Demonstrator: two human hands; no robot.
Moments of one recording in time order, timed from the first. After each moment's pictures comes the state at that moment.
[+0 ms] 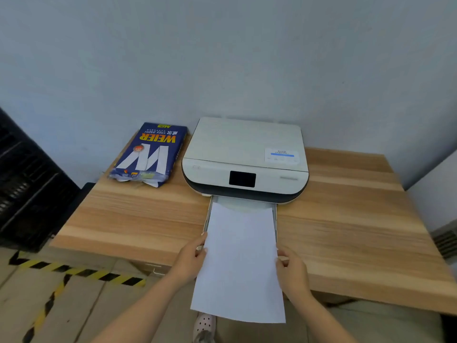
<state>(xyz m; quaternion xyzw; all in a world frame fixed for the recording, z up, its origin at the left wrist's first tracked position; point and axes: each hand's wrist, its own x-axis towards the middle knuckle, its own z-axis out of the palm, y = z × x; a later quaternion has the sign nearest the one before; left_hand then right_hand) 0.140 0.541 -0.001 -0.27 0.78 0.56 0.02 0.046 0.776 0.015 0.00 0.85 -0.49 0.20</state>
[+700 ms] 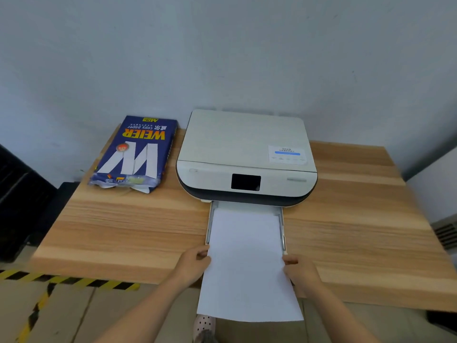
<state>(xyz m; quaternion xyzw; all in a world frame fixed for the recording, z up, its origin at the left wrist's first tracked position) 0.102 0.493 -0.039 -0.27 0.77 0.56 0.11 -0.011 0.758 -0.033 0.16 0.84 -0.42 0.31</state>
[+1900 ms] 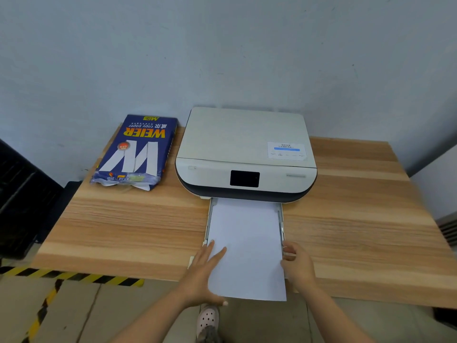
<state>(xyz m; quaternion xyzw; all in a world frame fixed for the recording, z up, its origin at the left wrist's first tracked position) 0.130 0.521 -0.039 -0.08 0.91 0.36 0.19 -0.003 0.754 -0.030 0.09 0.84 -0.49 0.22</state>
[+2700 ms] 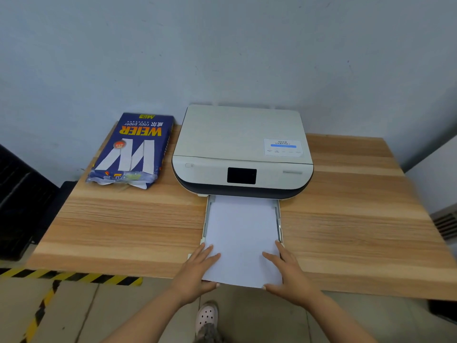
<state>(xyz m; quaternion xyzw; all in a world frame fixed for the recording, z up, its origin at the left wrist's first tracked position) 0.134 0.511 -0.055 -0.06 0.94 0.30 0.17 0.021 0.777 -0.031 -0.27 0.89 -0.23 0.29</state>
